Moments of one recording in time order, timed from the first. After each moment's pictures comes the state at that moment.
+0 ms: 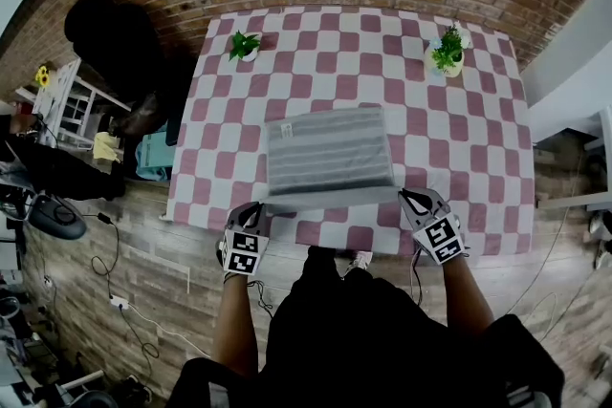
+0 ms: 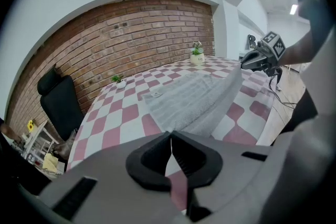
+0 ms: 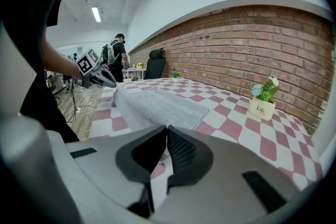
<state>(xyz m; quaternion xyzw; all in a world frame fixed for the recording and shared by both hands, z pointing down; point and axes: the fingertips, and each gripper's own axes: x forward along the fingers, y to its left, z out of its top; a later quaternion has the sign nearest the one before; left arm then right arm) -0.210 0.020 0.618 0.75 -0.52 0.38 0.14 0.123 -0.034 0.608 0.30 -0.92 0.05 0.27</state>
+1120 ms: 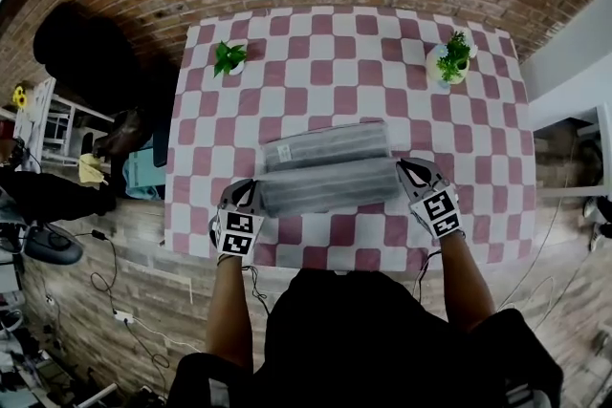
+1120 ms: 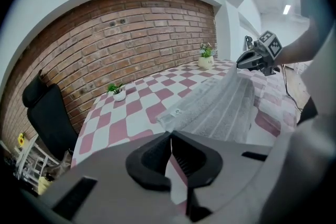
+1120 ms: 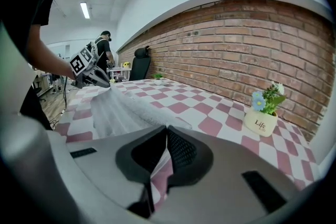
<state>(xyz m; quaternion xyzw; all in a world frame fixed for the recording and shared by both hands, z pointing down) -0.240 -0.114 0.618 0.77 -0.50 0.38 0.12 0.095 -0.161 0.604 0.35 -0.90 0.05 0.27</state>
